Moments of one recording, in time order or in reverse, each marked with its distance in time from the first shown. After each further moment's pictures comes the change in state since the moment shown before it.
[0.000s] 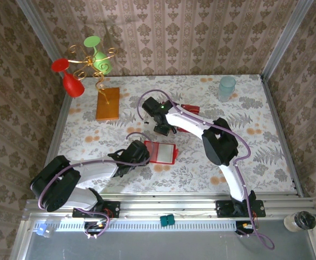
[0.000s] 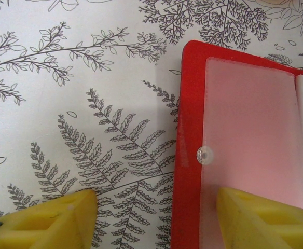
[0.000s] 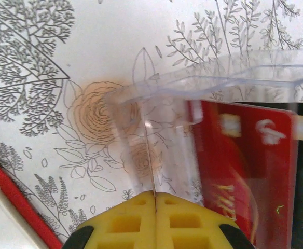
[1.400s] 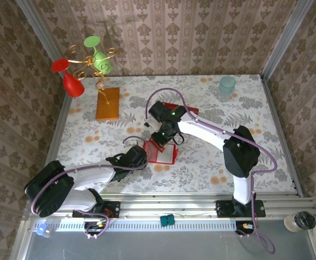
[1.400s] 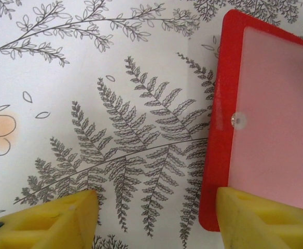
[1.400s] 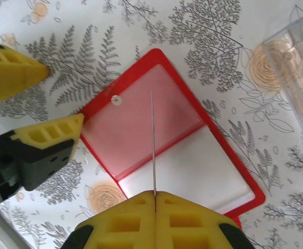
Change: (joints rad) left arm -0.055 -0.080 -0.043 -0.084 -0.088 -0.095; right arm 0.038 -0.296 -0.278 0.054 -0.470 0.476
